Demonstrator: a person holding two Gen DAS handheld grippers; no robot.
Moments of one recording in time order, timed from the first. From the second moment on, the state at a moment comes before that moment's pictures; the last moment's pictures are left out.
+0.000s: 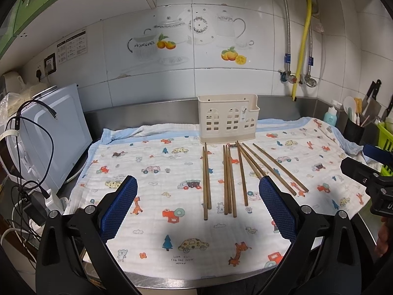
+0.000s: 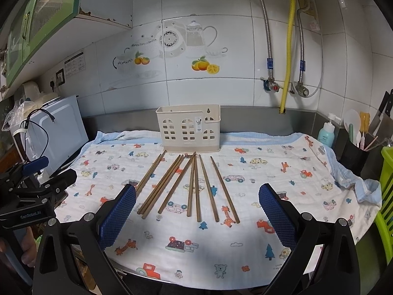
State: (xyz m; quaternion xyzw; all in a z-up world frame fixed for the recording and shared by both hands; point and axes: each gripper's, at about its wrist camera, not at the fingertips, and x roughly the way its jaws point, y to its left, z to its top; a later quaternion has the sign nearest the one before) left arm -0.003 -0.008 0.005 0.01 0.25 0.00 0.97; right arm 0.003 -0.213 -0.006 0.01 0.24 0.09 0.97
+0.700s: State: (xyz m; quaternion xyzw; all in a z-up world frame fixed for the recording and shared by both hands) left arm 0.023 0.000 -0.004 0.01 0.27 0.01 0.96; right arm 0.023 -0.214 -0.015 0.01 0.26 0.09 0.96
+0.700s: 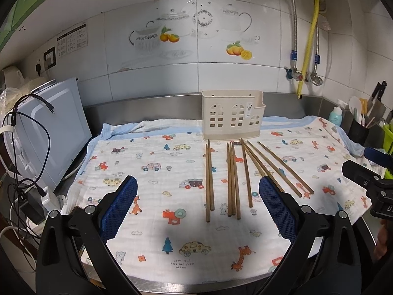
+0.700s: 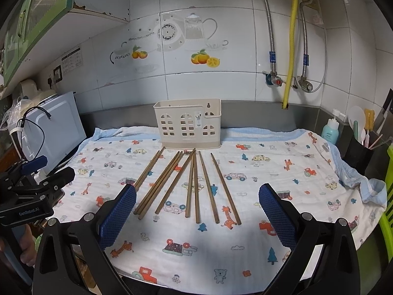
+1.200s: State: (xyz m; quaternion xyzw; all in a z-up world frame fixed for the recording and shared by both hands) left arm 0.047 0.006 -0.021 0.00 0.30 0.02 0.96; right arm 0.048 -0.214 -0.030 0.01 0.28 0.10 0.95
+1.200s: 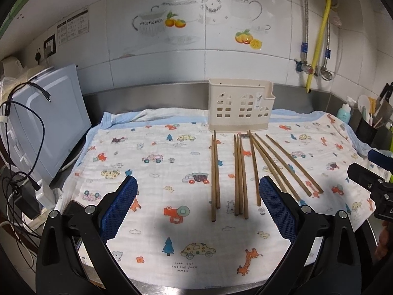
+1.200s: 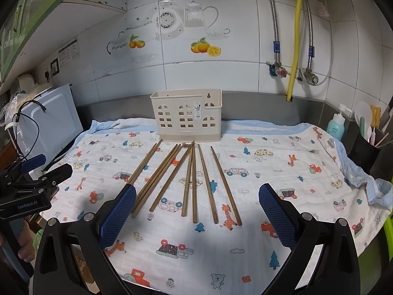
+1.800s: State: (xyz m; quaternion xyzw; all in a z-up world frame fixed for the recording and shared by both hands) left arm 0.082 0.007 -0.047 0.00 0.33 0.02 0.94; right arm 0.083 -0.232 -0.059 0.01 0.32 0.09 0.94
